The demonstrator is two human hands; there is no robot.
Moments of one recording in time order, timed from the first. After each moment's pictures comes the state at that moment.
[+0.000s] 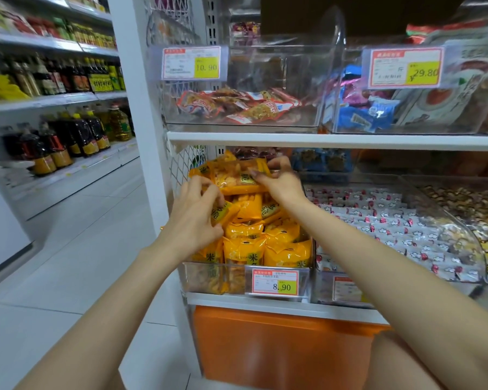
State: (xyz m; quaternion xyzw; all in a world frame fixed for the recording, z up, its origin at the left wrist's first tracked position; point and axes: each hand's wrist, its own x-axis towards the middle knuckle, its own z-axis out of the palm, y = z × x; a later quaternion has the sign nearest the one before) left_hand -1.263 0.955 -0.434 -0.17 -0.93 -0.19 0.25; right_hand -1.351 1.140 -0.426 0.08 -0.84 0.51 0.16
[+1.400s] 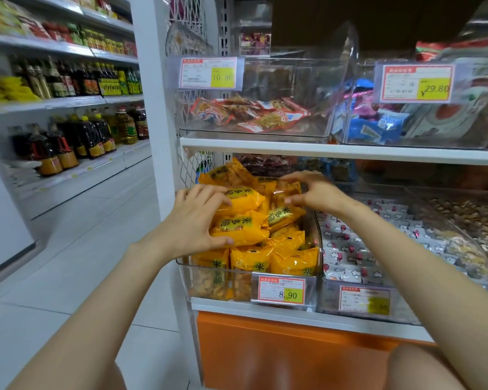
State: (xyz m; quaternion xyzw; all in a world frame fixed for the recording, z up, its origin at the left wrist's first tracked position) left_hand -1.270 0.928 -0.429 -0.26 -0.93 -0.05 0.23; right_hand -1.351 1.198 -0.409 0.18 -0.93 0.31 0.06
